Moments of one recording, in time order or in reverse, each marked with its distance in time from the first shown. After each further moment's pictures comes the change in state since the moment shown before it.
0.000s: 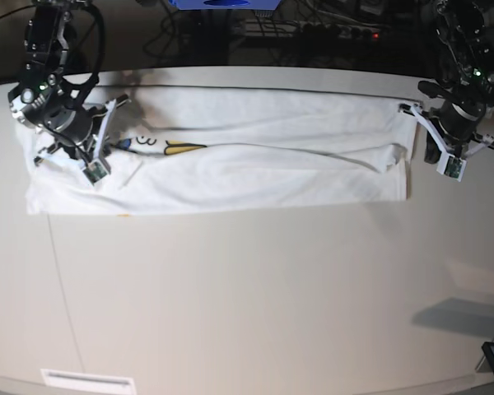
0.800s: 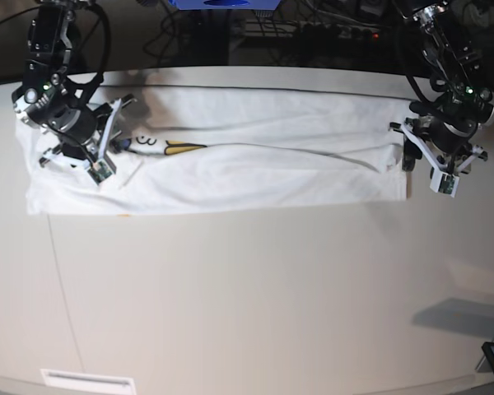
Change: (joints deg) left arm -8.4 5.5 0.0 -3.7 0.5 -1.0 5.0; right arm 0.0 -0.3 -0.3 0.0 0.1 0.2 0.3
